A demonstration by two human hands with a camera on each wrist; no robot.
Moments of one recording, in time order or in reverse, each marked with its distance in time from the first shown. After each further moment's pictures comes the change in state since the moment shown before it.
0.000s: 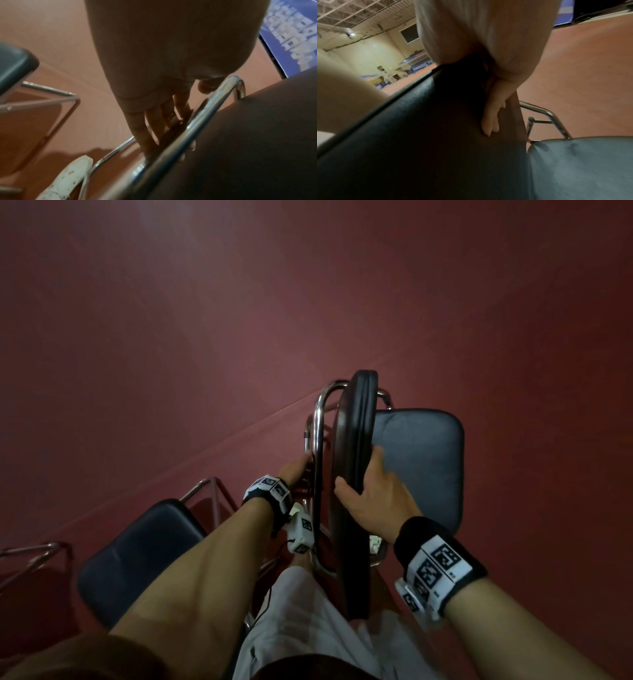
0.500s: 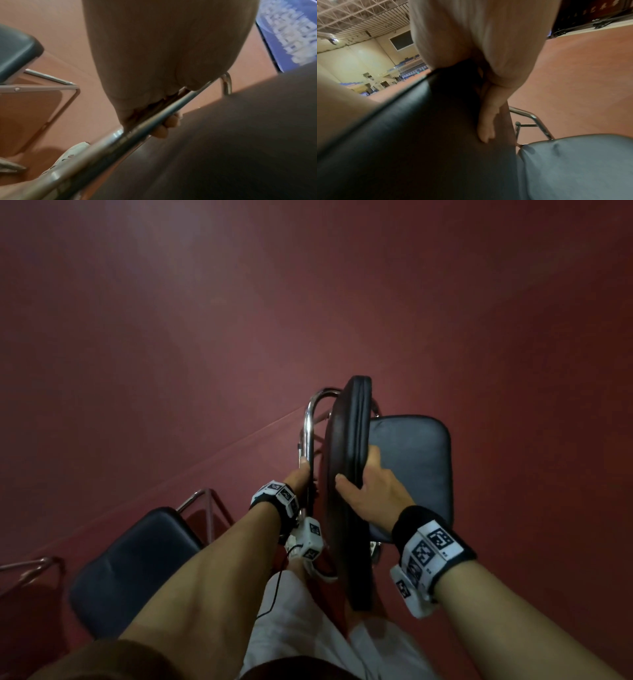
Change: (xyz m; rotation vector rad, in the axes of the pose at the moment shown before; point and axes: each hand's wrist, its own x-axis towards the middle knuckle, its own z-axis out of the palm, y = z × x) left_hand 0.027 -0.027 0.036 -0.090 0.032 0.007; right_hand -0.015 0.020 -0.022 0.053 -0.005 -0.006
